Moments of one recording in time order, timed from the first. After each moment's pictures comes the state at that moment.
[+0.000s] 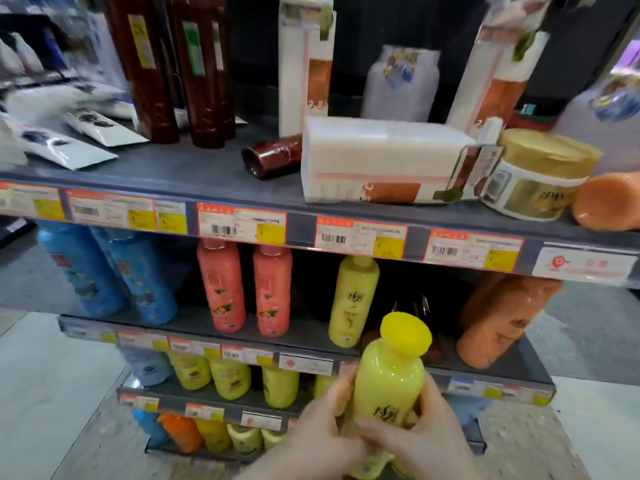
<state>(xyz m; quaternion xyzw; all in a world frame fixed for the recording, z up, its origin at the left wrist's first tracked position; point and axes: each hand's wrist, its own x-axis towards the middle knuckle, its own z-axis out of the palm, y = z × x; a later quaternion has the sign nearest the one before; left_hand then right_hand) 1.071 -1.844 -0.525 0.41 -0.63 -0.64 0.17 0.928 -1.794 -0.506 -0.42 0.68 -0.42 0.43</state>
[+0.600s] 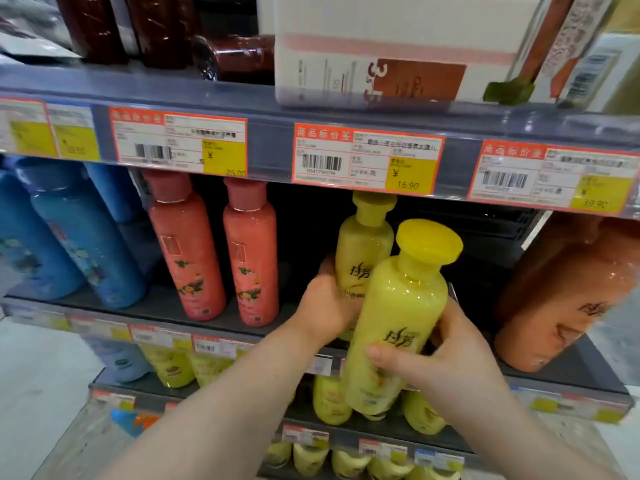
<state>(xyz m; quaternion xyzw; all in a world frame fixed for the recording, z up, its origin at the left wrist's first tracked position) 1.004 -1.983 -0.573 0.50 -0.64 -0.48 0.33 0.896 -1.862 -0.525 -0.50 0.66 -0.44 0.36</state>
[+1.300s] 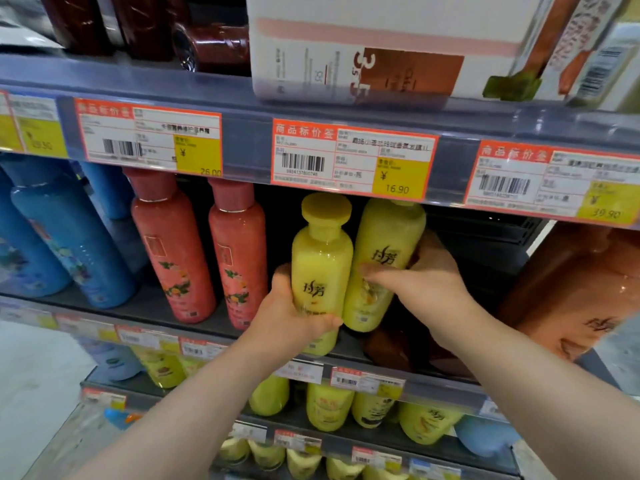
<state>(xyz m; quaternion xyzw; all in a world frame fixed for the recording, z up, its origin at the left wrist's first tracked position) 1.043 -1.965 -0.568 0.53 -0.60 -0.49 0.34 0.875 -1.949 -0.518 -0.47 0.64 -0.49 0.35</state>
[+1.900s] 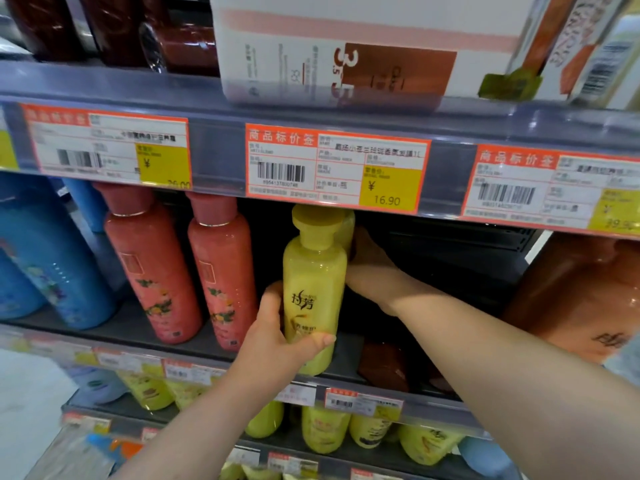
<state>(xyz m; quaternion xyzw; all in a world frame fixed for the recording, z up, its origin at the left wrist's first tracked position) 1.042 -1.961 -0.580 0.51 -0.58 -0.51 0.37 0.885 -2.024 -0.549 -0.57 0.61 -0.38 0.40</state>
